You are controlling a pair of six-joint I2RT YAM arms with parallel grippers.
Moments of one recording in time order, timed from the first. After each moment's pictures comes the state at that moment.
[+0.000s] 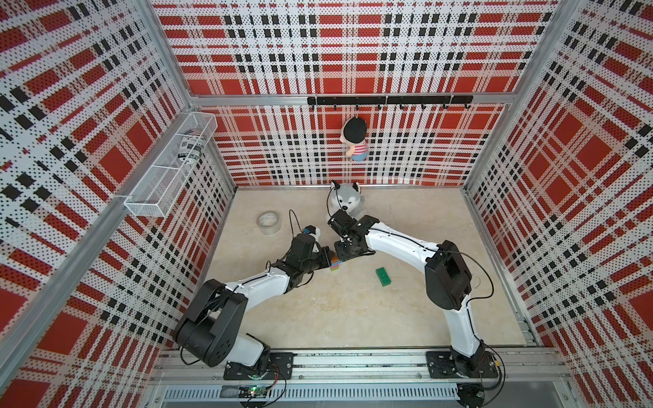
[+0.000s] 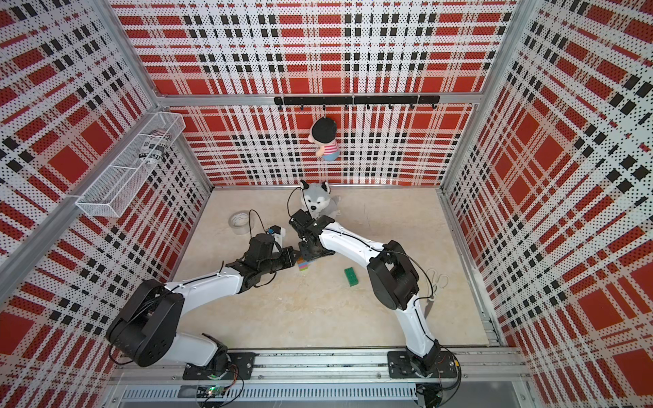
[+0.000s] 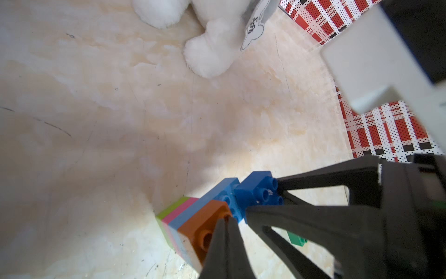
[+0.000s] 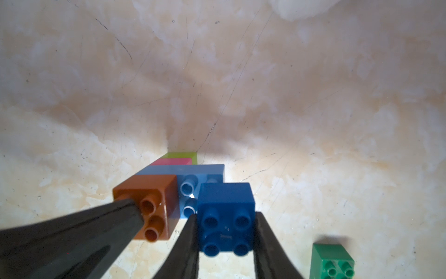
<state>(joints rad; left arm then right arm) -0.47 1.46 0.65 0.19 0.21 -0.68 0.82 2.10 1.79 -0.92 0.10 0.44</state>
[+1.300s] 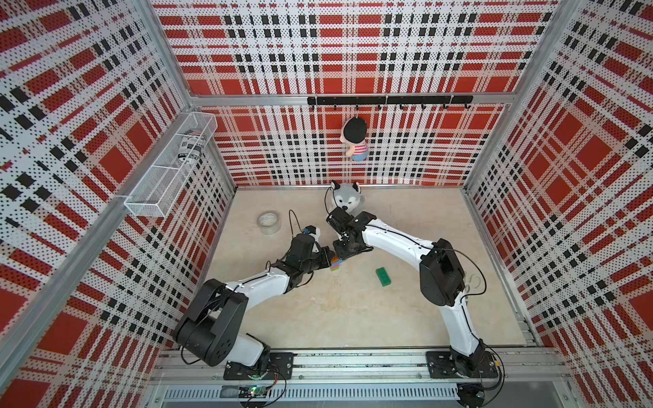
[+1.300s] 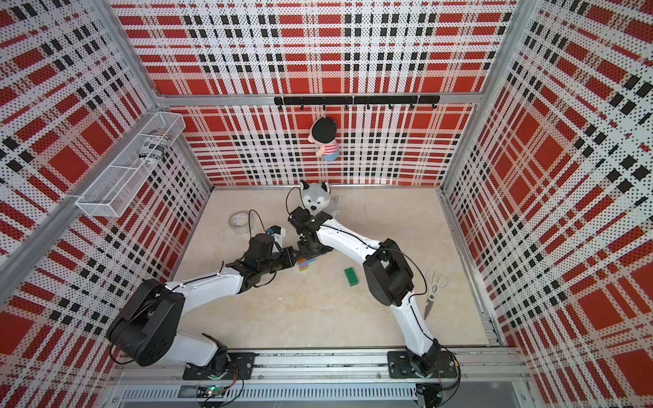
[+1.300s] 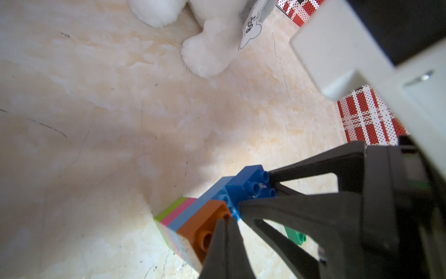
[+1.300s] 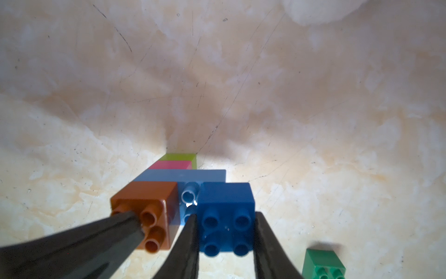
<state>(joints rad) -0.47 1.47 0.65 0.19 0.23 -0.67 0.81 2.17 1.89 -1.00 0.07 0.37</state>
